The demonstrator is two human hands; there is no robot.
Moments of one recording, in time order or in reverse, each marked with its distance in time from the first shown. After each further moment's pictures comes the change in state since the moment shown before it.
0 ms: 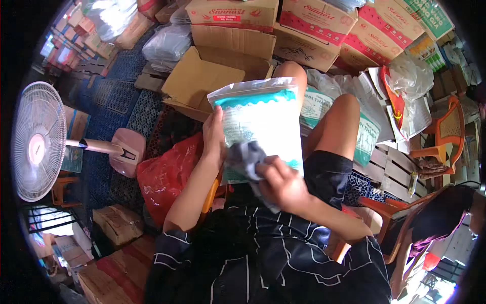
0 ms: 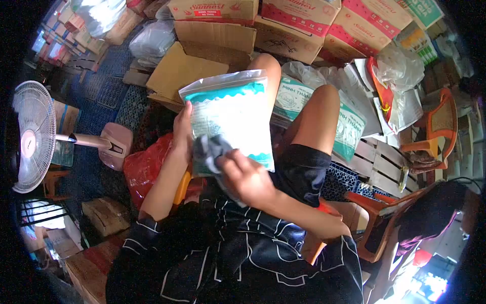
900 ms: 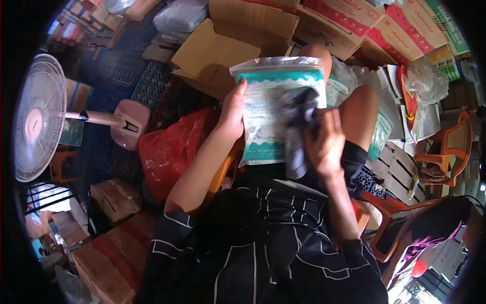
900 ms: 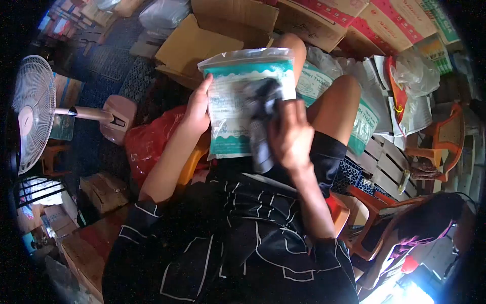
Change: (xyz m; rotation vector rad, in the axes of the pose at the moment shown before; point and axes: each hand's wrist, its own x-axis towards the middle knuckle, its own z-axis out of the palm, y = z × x) left_hand -0.001 0.008 0.007 -0.256 -0.067 -0.247; right_hand 0.023 0.043 -0.005 -0.227 0.191 0.359
